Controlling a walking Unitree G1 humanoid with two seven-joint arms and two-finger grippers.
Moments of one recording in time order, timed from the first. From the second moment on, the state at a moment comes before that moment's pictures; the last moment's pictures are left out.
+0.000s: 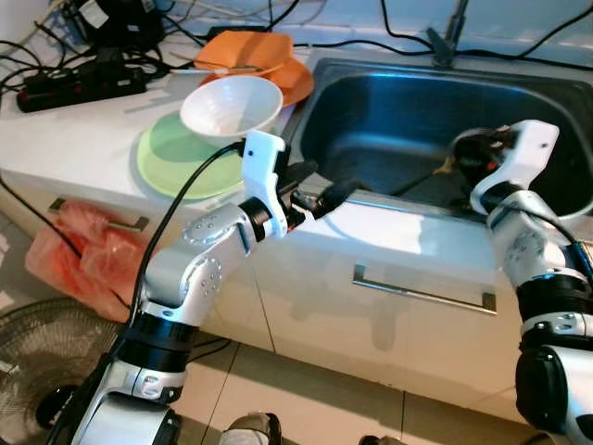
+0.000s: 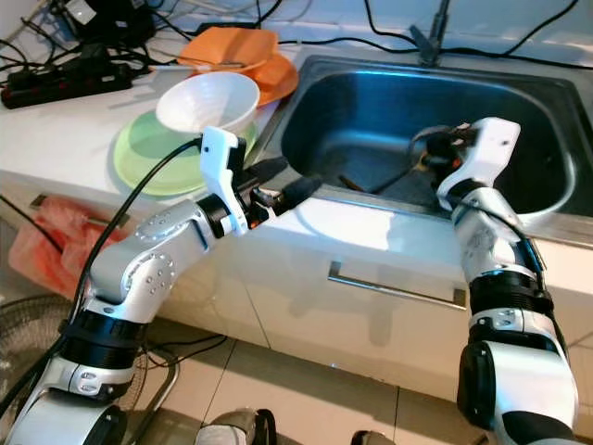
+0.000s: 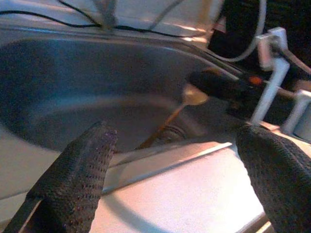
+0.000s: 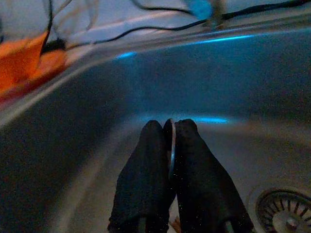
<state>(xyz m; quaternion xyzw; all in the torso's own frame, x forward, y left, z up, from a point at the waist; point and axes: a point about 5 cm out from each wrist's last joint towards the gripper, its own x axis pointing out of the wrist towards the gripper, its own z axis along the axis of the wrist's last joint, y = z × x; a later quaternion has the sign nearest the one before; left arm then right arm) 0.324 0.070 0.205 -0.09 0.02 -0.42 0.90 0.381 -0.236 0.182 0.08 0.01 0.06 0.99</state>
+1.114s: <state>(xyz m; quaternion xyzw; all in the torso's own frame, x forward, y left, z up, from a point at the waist) 0.320 0.066 0.190 0.00 0.01 -0.47 0.88 0.385 -0.230 0.174 -0.06 0.02 0.13 0.99</state>
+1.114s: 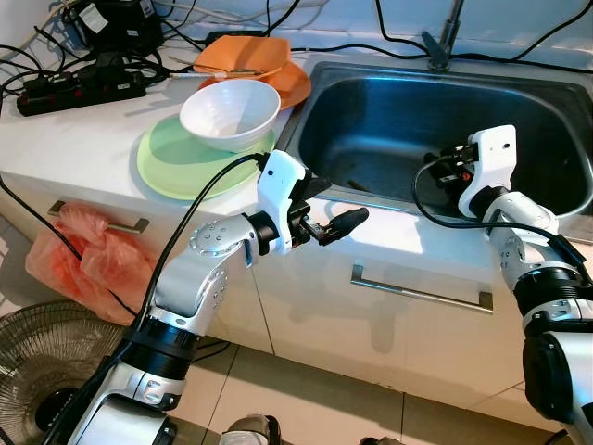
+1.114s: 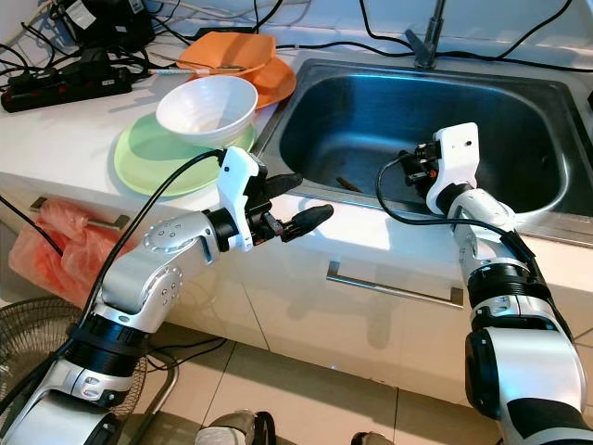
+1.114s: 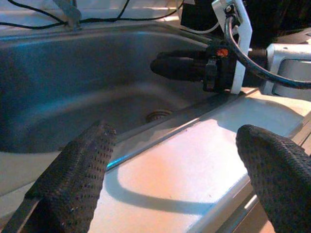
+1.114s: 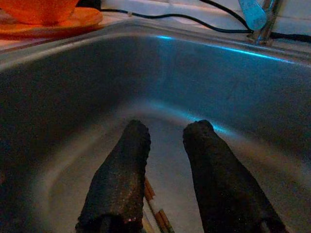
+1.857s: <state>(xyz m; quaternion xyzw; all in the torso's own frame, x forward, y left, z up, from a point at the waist) 0.357 0.121 0.209 0.05 -0.07 -0.25 0.96 0.367 -0.148 0.207 0.12 -0.09 0.22 0.96</state>
